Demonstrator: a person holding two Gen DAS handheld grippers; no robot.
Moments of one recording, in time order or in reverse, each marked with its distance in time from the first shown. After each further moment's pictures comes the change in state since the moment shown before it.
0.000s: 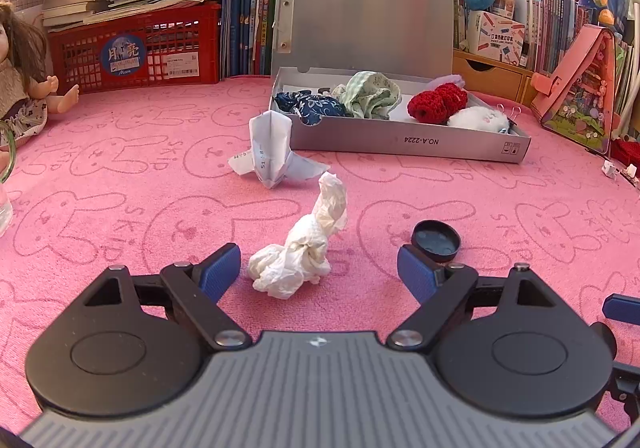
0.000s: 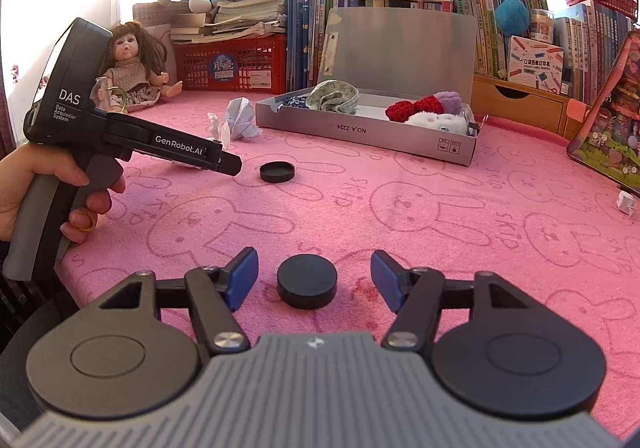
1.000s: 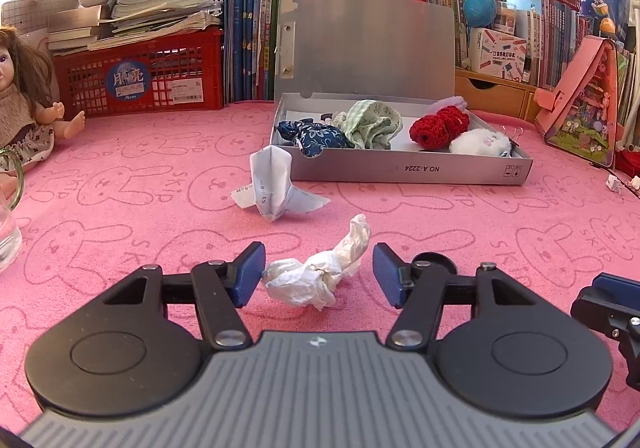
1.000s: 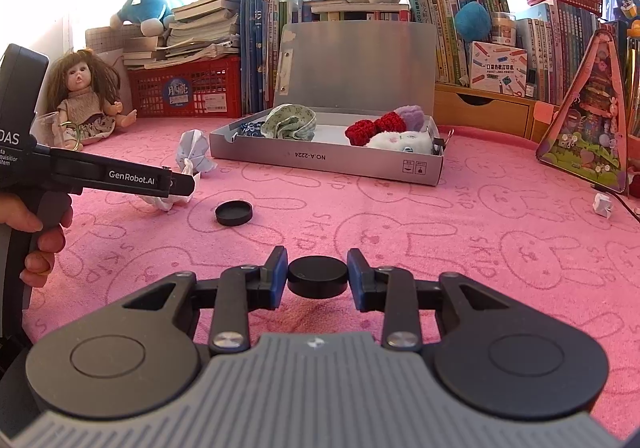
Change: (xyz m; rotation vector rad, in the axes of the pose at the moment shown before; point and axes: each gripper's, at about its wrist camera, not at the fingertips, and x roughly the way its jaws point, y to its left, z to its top) left arm -0.003 -0.005 0.013 0.013 -0.054 0.027; right arm 0.018 -0.009 0.022 0.087 -0.039 -0.118
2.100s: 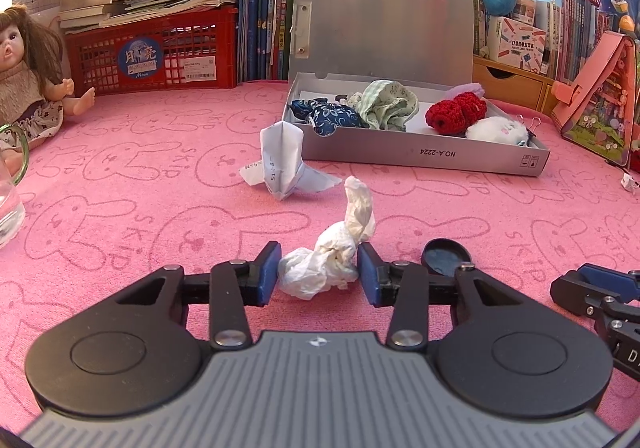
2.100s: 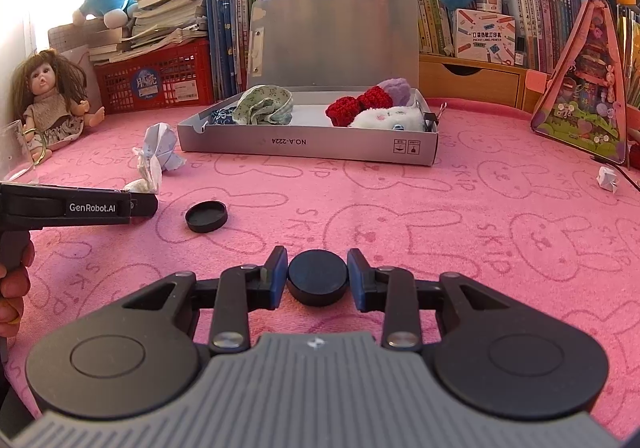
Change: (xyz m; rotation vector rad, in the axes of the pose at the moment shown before) left arm 0.008 0.000 -0.003 -0.039 0.045 0.032; right arm 0.035 -0.001 0.009 0.068 0.069 -0.051
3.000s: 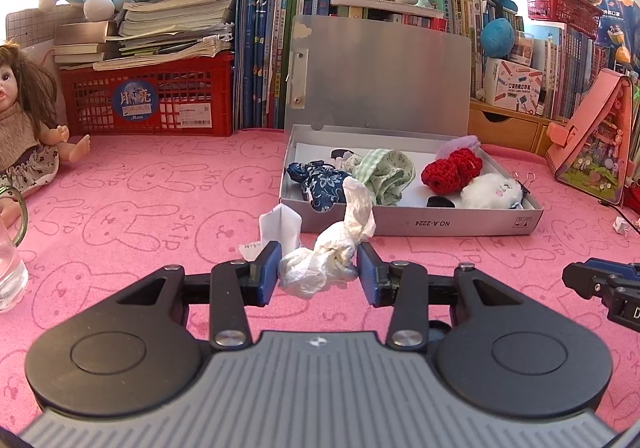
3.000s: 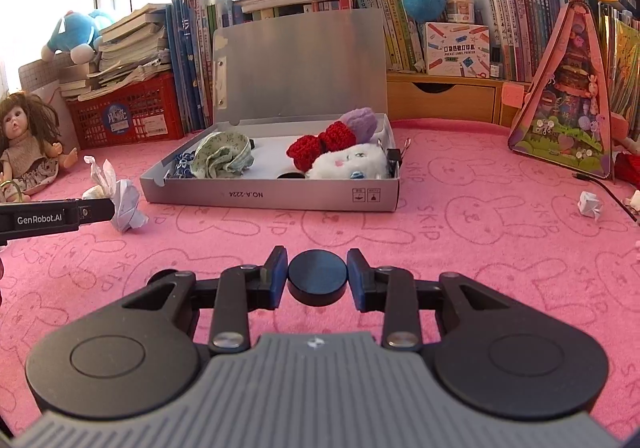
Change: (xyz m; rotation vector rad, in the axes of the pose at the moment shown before) left arm -0.005 0.002 0.051 -0.002 -0.078 -0.016; right arm 0.007 -0.034 0.049 0.070 -0.027 -0.042
